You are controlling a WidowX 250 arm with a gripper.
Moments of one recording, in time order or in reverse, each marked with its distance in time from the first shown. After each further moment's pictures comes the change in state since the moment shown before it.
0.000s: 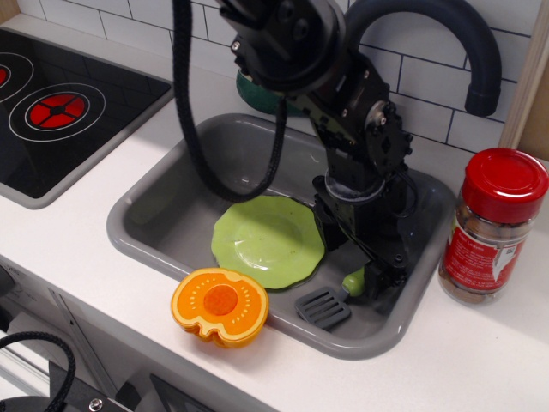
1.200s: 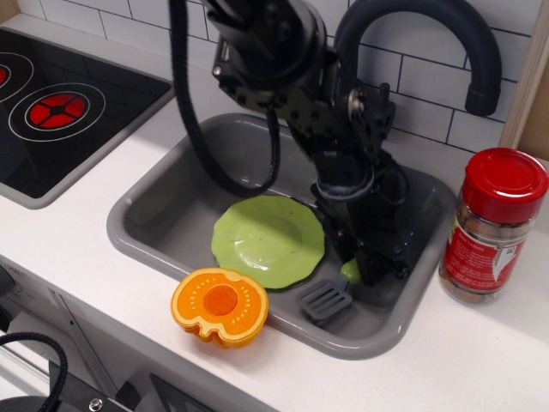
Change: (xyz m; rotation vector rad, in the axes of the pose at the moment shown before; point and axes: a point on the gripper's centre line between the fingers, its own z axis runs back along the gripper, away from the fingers) arm 0.004 0.000 0.001 -0.120 -0.055 0.067
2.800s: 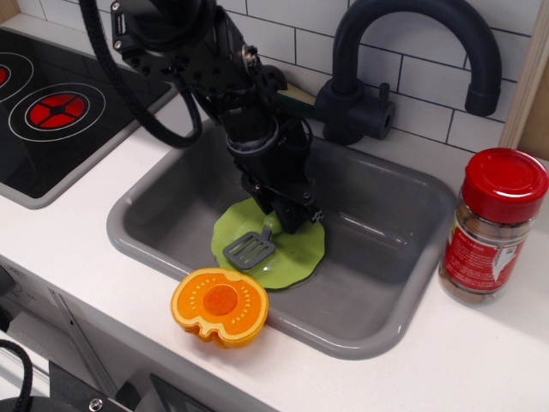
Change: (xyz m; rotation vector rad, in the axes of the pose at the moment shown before) arm -0.024 0.091 0.018 0.107 -0.042 0.115
